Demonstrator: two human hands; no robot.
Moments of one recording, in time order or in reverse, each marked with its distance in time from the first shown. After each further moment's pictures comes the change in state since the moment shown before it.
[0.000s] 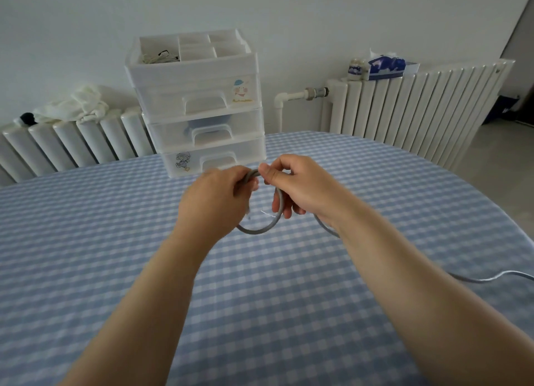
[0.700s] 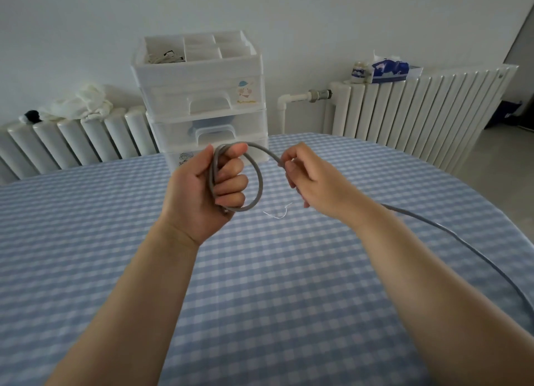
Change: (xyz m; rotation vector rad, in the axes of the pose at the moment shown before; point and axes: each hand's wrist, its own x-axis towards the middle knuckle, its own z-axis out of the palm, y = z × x) left_hand 0.007 -0.014 -0.015 -1.941 -0.381 -0.300; right_hand 0.010 0.026 -0.017 -0.386 0.091 -0.219
